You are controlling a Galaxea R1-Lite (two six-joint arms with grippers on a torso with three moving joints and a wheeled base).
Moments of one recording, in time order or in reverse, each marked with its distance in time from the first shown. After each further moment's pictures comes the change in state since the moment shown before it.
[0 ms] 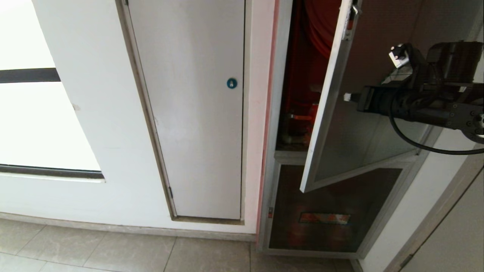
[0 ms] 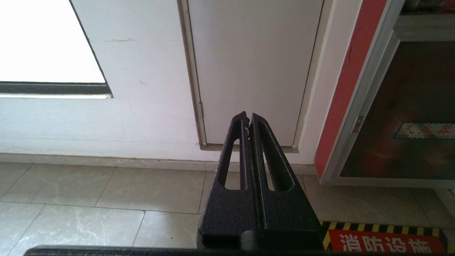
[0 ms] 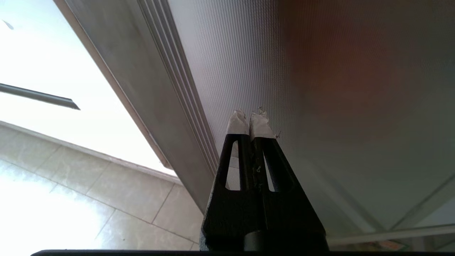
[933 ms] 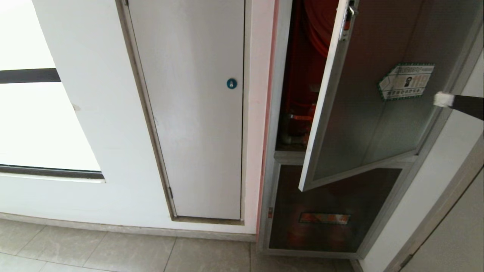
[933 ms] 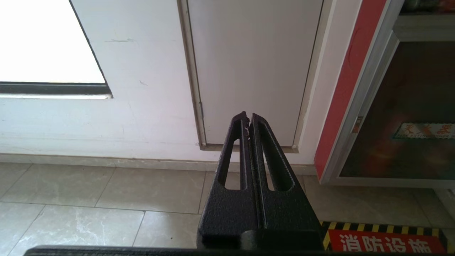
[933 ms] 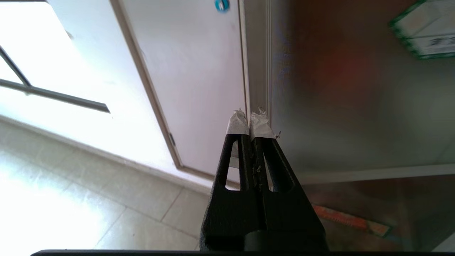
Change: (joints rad) left arm 0.000 0.000 0.000 0.000 0.000 0.000; right arm 0.034 -0.711 0.416 0.159 -0.007 -0.004
